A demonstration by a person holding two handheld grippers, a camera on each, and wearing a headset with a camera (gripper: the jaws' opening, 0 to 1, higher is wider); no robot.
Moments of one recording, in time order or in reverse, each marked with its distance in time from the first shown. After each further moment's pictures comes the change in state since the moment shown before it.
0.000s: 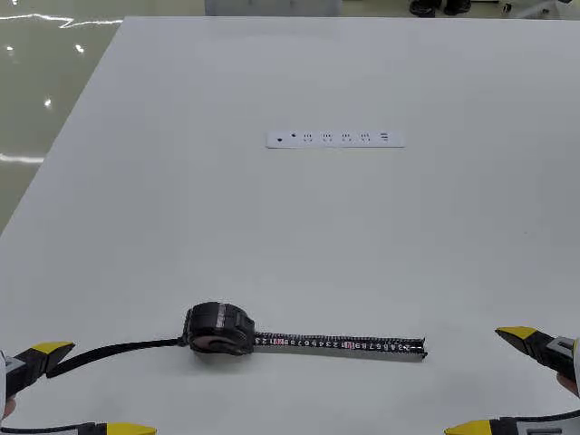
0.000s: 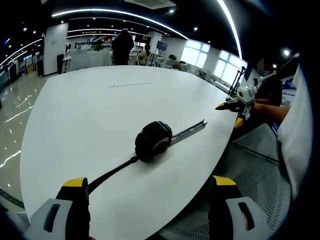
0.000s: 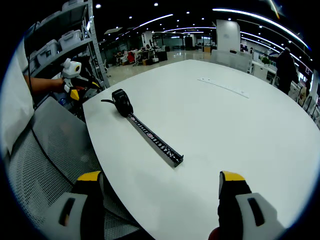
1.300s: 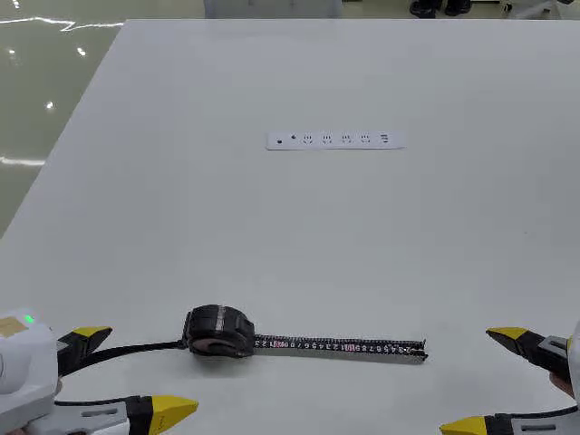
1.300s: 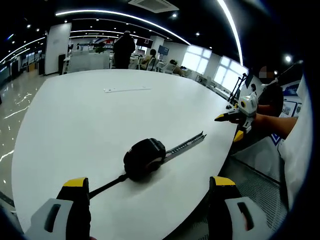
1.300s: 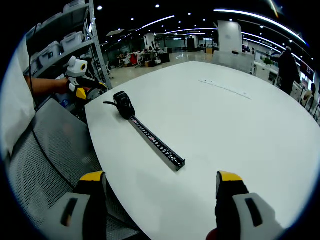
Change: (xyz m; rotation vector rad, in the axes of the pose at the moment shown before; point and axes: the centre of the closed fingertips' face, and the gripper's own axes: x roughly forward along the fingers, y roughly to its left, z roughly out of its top) left arm 0.034 -0.021 0.034 -0.037 -0.041 -0.017; right arm 0.005 0.002 0.005 -0.001 -0.019 0.028
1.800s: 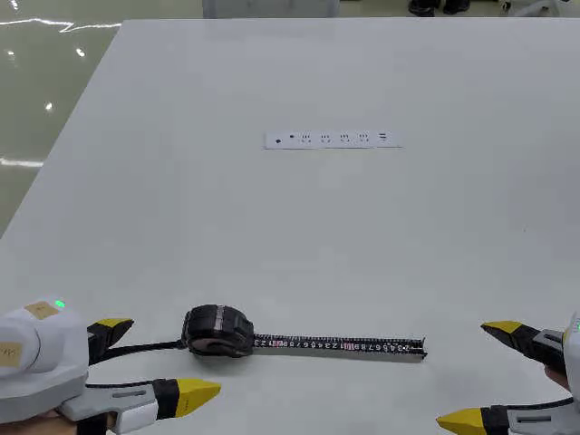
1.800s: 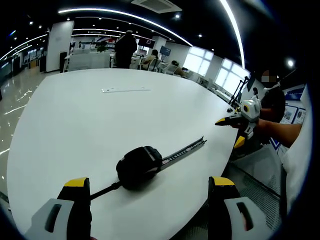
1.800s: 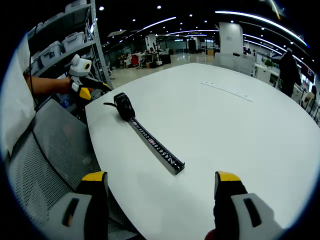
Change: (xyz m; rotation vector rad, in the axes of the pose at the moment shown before) left arm 0.020 -0.008 0.010 -0.031 0.002 0.004; right arm 0.003 -0.002 0.006 -0.012 -0.013 0.005
